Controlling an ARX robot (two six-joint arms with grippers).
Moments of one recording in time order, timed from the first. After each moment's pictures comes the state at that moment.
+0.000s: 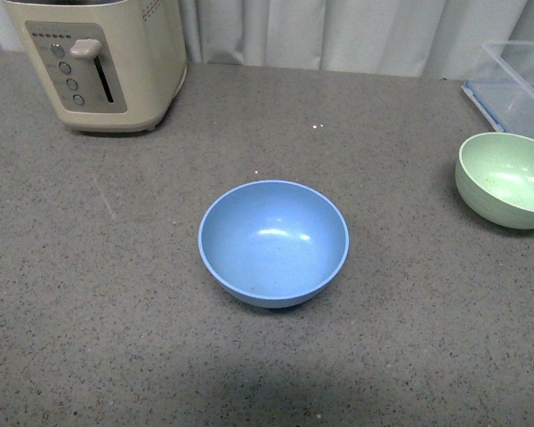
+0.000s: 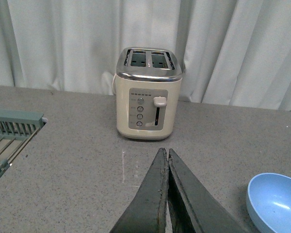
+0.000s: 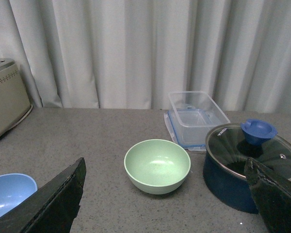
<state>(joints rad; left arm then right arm) 0.00 0.18 0.02 0.19 0.00 -0.01 0.00 0.00 0.01 0.00 0.00 0.00</state>
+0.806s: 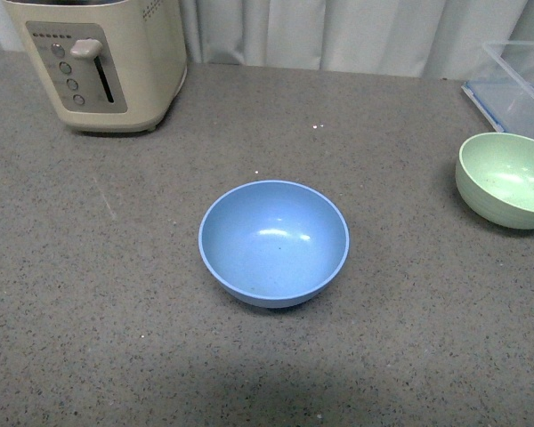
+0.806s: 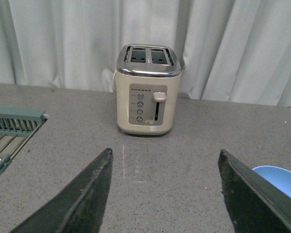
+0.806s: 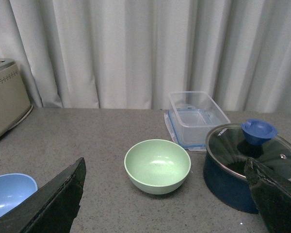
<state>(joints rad) 0.00 0.00 0.02 0.00 0.00 -0.01 0.01 0.01 0.01 -0.01 0.02 0.00</state>
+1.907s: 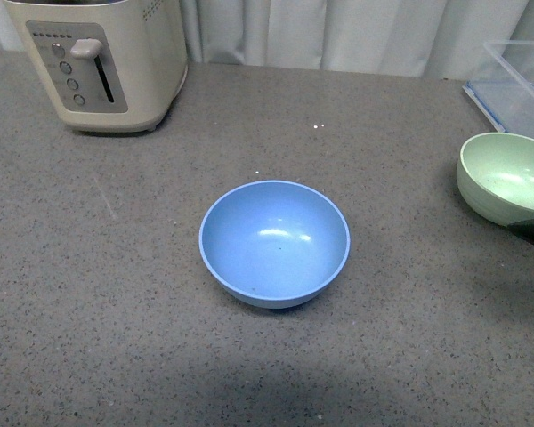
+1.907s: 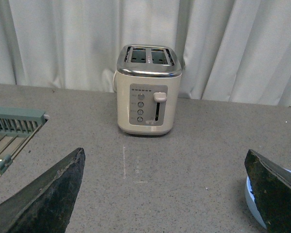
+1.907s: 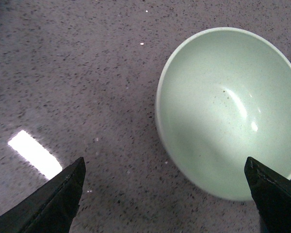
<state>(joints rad) 0.00 0.00 0.02 0.00 0.00 0.00 -0.05 1.74 0.74 0.14 -0.30 -0.72</state>
